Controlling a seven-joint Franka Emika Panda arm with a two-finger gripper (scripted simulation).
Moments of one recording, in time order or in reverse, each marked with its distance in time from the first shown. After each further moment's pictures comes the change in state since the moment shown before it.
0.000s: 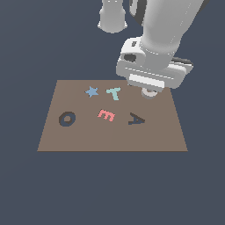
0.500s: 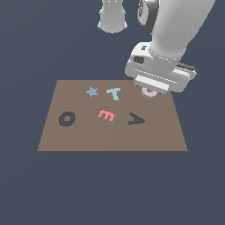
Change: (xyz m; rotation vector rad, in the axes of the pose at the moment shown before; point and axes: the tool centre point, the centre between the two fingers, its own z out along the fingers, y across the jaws) arm -0.019 -0.025 0.023 0.000 0.011 0.122
